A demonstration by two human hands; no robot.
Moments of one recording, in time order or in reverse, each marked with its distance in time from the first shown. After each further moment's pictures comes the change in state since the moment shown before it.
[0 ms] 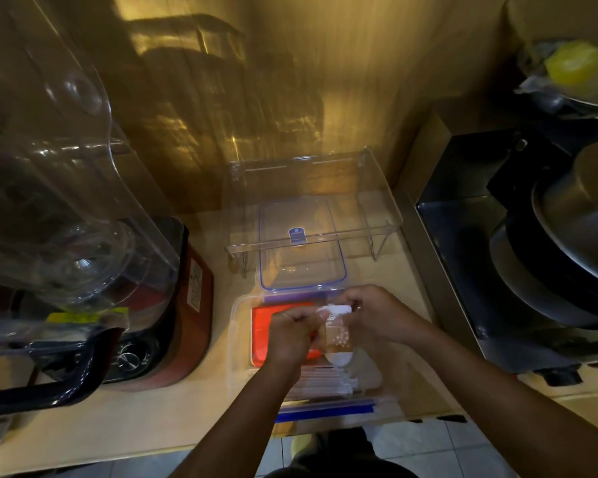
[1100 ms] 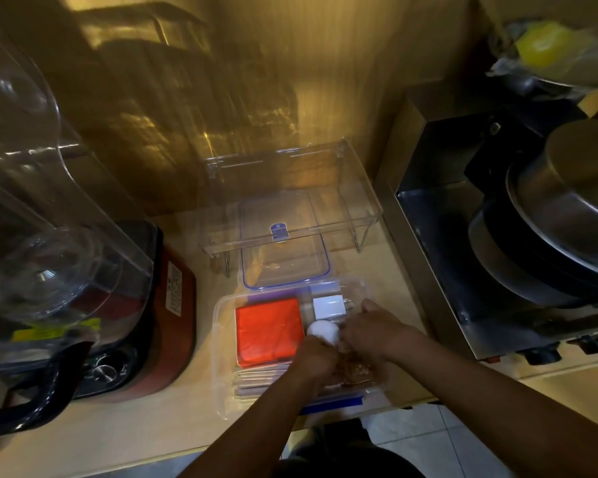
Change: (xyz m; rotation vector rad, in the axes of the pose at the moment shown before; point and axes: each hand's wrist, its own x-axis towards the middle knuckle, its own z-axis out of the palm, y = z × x) left_hand 0.002 -0.041 0.034 0.475 -0.217 -0.260; right_hand -0.011 0.025 0.020 -1.254 -0.383 -0.033
